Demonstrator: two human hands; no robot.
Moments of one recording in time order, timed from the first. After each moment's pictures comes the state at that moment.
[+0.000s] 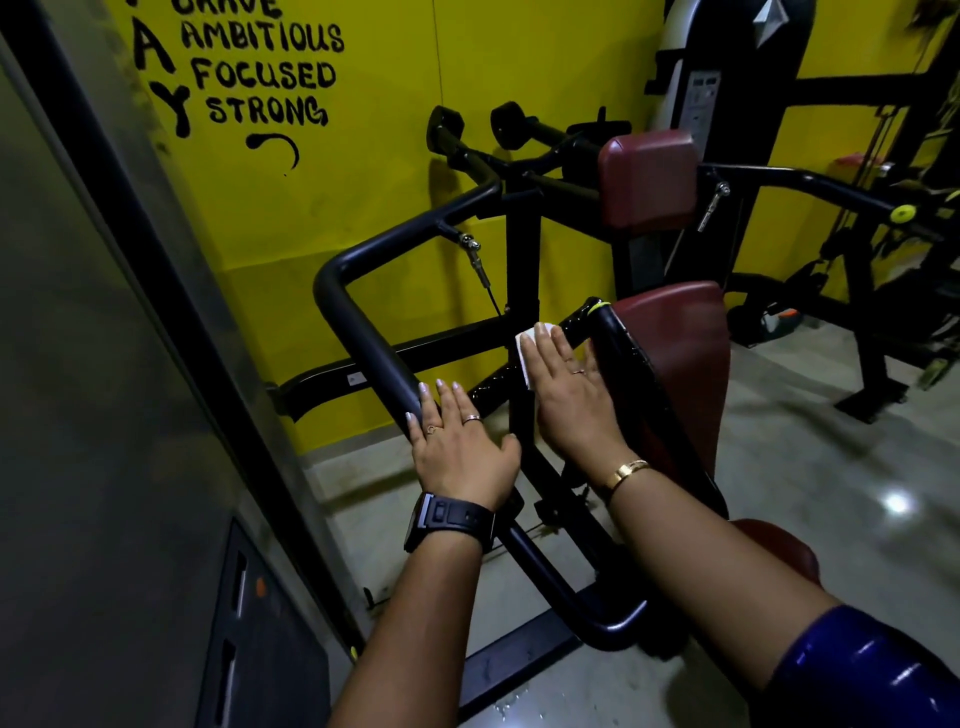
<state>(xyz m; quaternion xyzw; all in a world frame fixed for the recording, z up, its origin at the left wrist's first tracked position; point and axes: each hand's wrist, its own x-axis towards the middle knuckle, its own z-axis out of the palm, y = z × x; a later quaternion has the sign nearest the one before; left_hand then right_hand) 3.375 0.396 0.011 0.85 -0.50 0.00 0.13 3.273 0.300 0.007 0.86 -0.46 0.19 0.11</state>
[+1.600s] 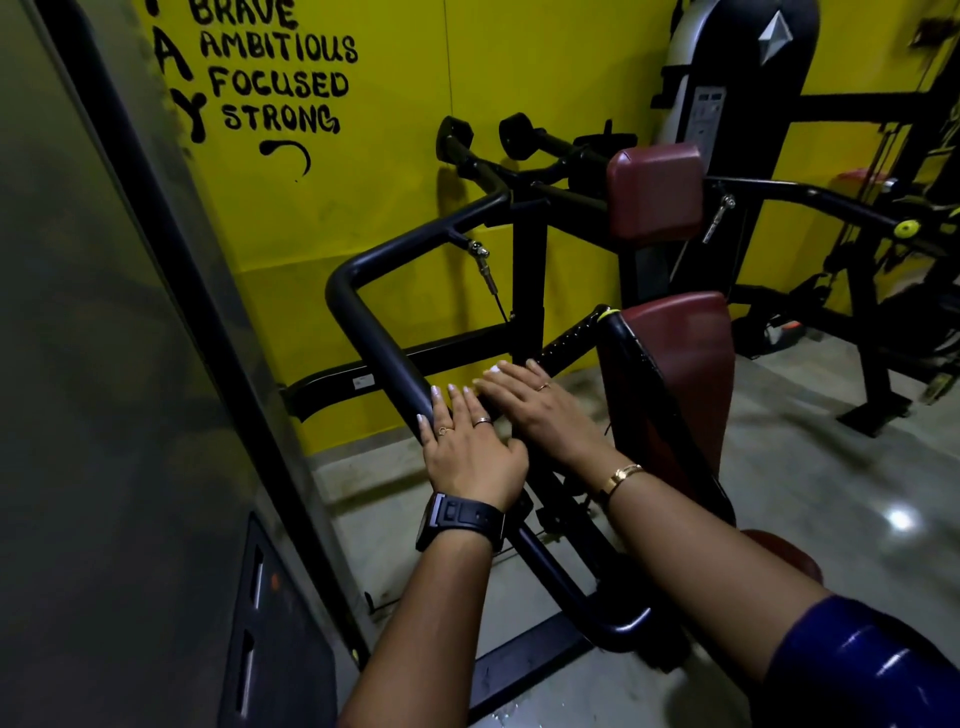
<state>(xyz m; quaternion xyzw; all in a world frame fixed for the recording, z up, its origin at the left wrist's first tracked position) 3.374 0.396 0.012 0.85 -0.50 -0.01 0.15 3.293 0.304 0.002 0.94 -0.22 0.24 0.11</state>
